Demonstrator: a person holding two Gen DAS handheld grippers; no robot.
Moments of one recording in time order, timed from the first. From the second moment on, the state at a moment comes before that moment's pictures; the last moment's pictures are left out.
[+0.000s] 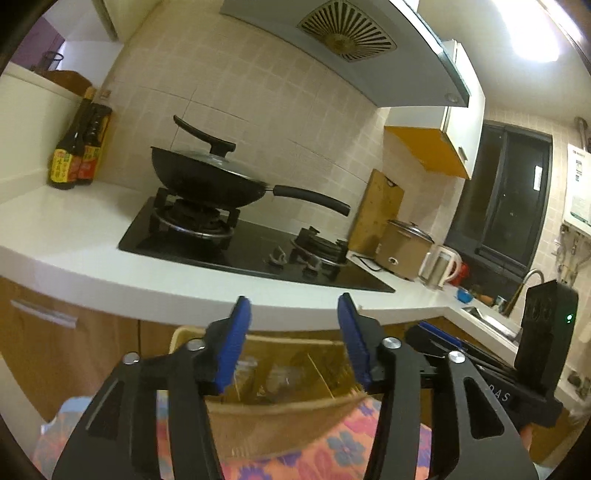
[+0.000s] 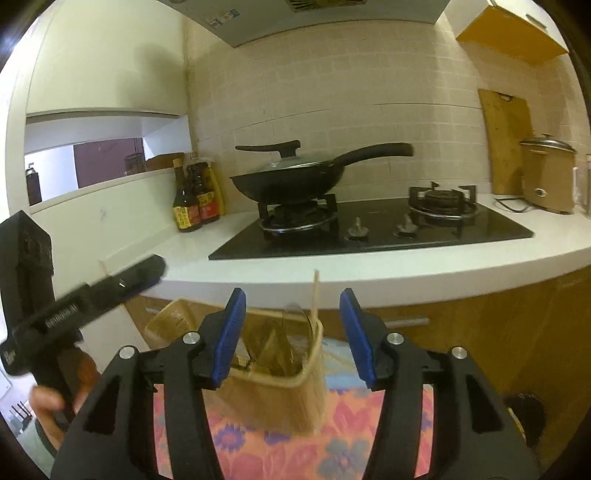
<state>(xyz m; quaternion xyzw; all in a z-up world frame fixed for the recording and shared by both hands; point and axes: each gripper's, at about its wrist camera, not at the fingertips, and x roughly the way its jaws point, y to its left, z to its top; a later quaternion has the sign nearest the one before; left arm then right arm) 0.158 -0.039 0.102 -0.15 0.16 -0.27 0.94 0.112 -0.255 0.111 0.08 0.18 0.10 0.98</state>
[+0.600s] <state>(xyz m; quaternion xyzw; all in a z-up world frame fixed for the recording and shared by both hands) 0.021 -0.019 0.083 -0.10 0.26 -0.28 0.92 -0.008 -0.239 0.061 0.02 0.34 0.07 0.94</state>
